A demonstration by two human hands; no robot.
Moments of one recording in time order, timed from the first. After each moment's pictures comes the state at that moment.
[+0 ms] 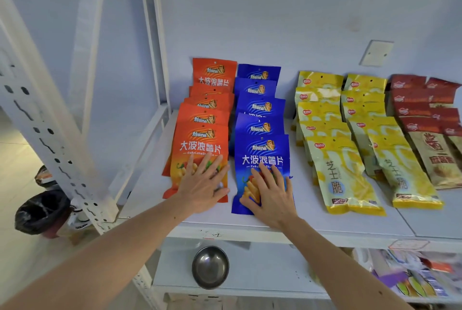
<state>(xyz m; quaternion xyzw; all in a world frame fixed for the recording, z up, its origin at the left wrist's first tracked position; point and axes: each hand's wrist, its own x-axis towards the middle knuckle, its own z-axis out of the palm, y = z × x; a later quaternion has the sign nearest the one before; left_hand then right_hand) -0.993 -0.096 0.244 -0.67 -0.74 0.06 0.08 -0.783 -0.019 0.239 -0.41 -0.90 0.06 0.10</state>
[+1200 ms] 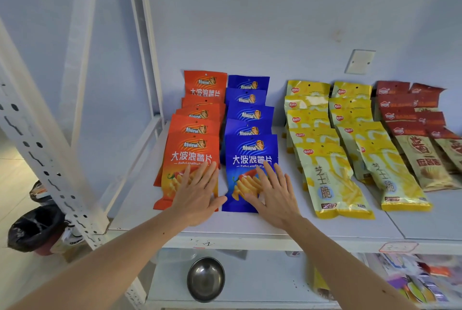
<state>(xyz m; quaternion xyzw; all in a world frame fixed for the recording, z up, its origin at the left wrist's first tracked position) -0.974 -0.104 0.250 -0.66 -0.75 0.03 0.09 -0.761 0.004 0.250 -0.41 -0.90 0.06 0.14</state>
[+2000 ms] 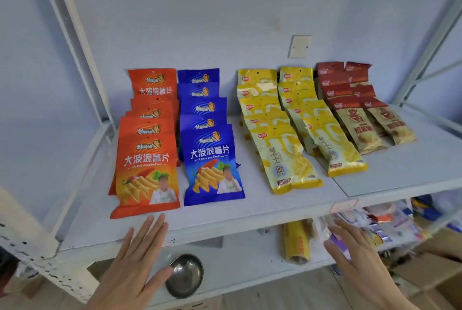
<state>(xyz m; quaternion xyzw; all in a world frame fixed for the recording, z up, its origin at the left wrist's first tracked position) -0.949 -0.236 0.229 -0.74 -0.66 -0.09 0.05 -0.502 -0.085 0.224 -0.56 -0.79 0.09 0.23</state>
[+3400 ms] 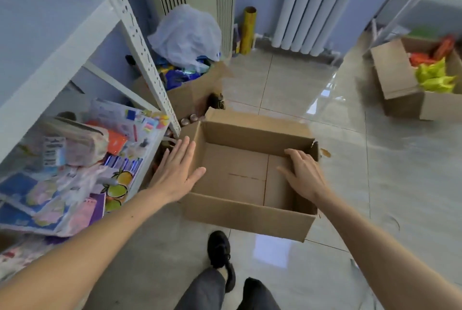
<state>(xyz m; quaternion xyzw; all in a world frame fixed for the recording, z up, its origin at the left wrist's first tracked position) -0.072 0.142 0.011 -0.94 -0.27 0.11 -0.18 0.157 -0.102 0.041 -0.91 -0.38 0.17 0.10</state>
